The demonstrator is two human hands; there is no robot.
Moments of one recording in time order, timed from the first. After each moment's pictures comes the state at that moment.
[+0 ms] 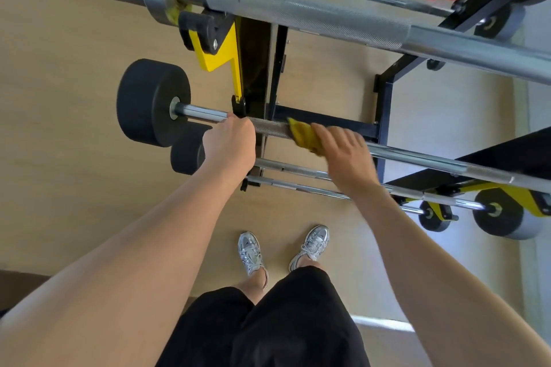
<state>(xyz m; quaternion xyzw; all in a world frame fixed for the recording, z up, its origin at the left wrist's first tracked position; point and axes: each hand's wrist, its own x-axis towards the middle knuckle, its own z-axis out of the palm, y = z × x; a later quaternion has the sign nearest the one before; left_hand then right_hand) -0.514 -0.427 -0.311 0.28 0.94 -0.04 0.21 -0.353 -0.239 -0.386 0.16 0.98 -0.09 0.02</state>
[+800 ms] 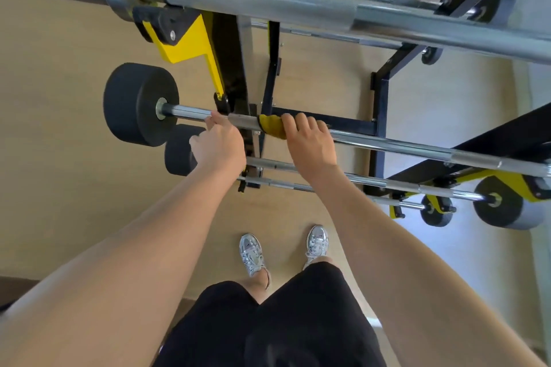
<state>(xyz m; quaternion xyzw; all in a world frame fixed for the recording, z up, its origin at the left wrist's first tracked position) -0.489 -0.419 -0.335 0.22 0.95 -0.08 0.21 -0.384 -0.267 -0.392 0.17 0.98 -0.04 0.02</state>
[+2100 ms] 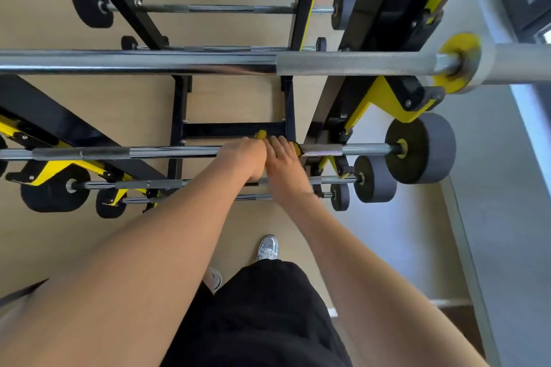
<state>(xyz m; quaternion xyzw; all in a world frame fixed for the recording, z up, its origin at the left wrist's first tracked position) -0.218 -0.071 -0.292 0.46 0.82 -0.16 0.31 -0.109 -0.028 -0.371 0.27 0.95 -0.18 0.02</state>
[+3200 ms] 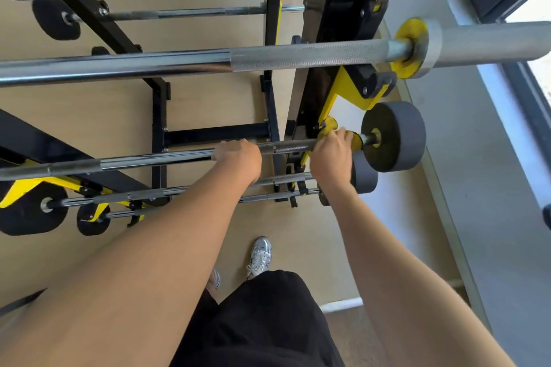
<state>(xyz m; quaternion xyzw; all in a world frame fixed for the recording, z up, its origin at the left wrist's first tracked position) -0.184 -0.041 -0.291 0.44 0.80 -0.25 0.32 -0.034 0.058 -0.359 0.56 0.82 -0.13 -0.02</state>
